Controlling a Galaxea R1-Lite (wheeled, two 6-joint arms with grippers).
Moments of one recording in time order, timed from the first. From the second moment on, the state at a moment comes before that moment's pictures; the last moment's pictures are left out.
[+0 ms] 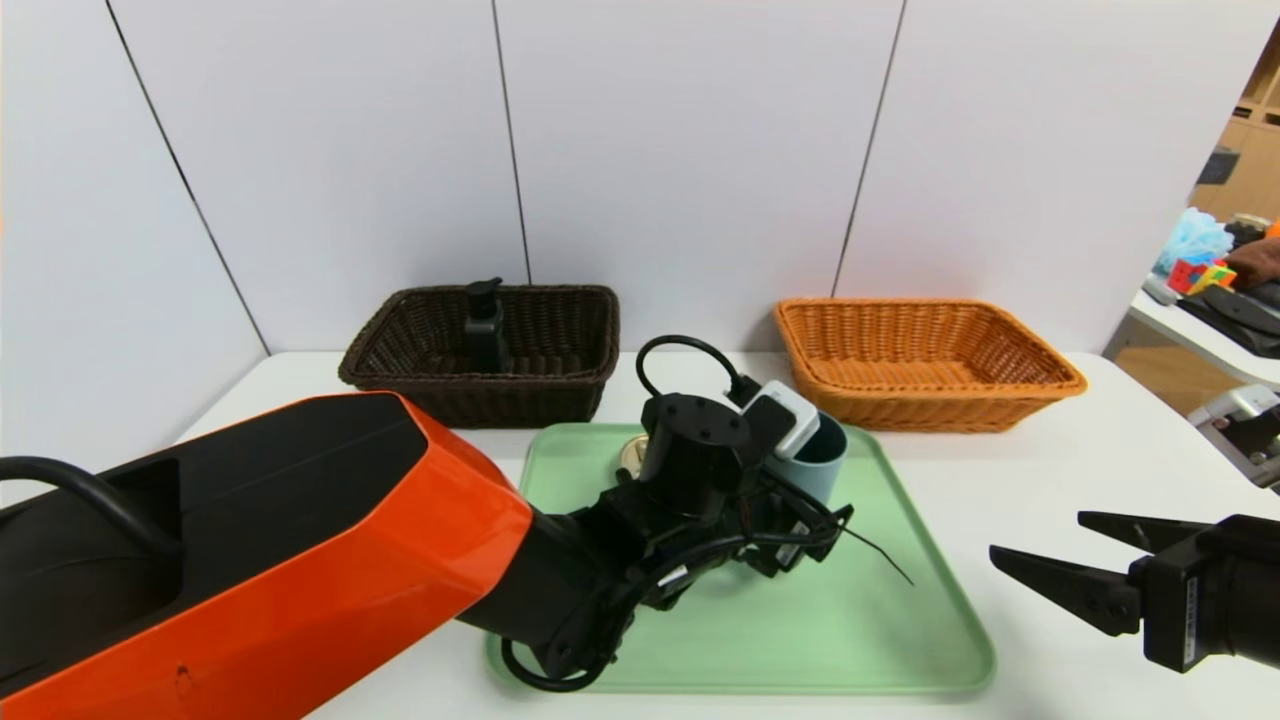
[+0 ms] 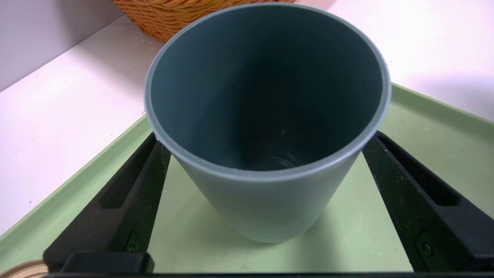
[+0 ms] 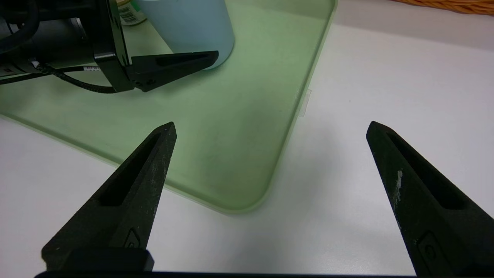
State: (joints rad) left arm -0.90 2.23 -1.18 -0.86 0.00 0.11; right arm 0.21 1.13 -0.45 -0.18 0.20 0.03
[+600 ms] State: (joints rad) left arm -0.89 2.25 -1.19 -0.87 0.00 0.11; right arm 0.21 1.13 -0.45 -0.18 0.20 0.03
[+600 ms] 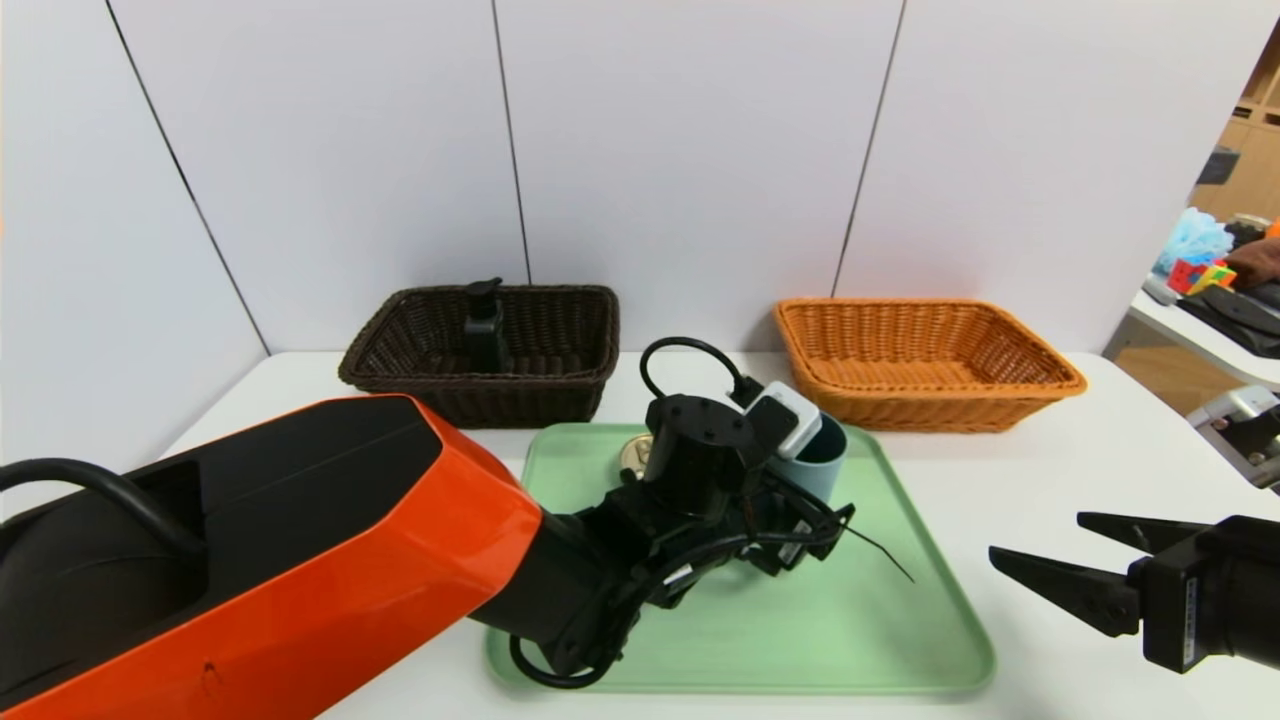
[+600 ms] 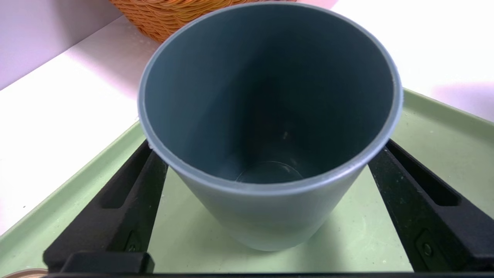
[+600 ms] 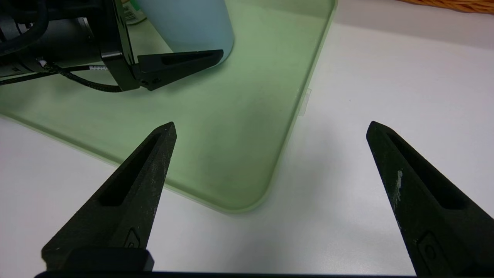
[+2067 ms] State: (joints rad) left arm -0.76 2.07 -1.20 -0.80 0.01 0.11; right arm 0.21 1.13 -0.43 -0.21 0.20 0.03
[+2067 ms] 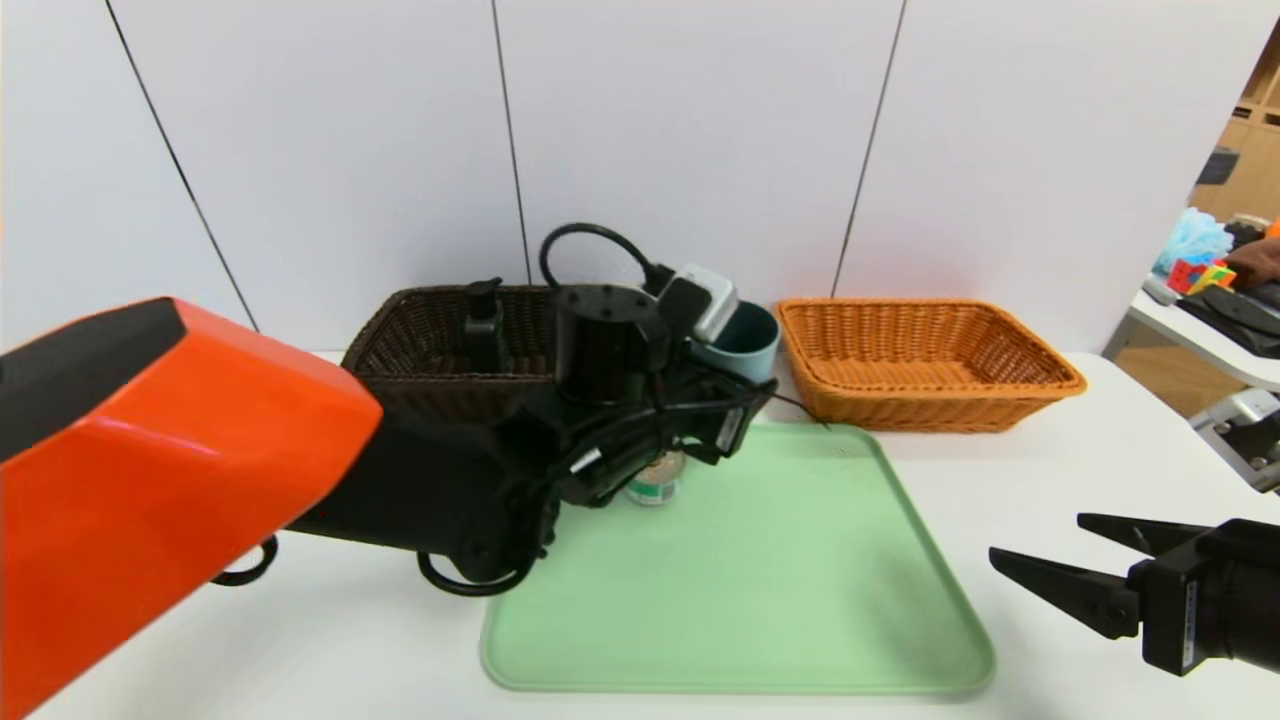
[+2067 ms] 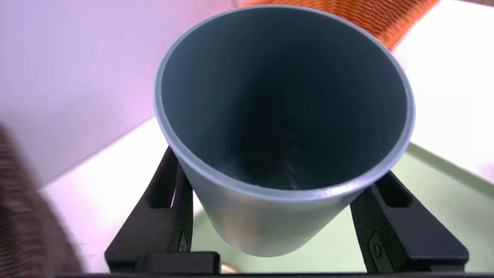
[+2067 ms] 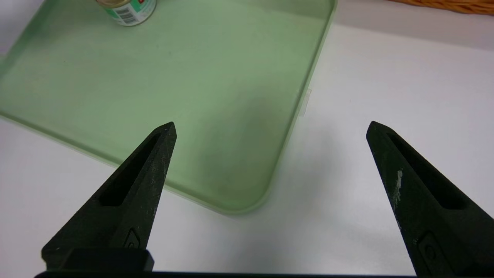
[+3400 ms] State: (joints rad) left arm -0.38 2.06 -1.27 -0.73 0.07 0.11; right arm 0.21 1.14 -0.41 -0.22 0.20 0.03
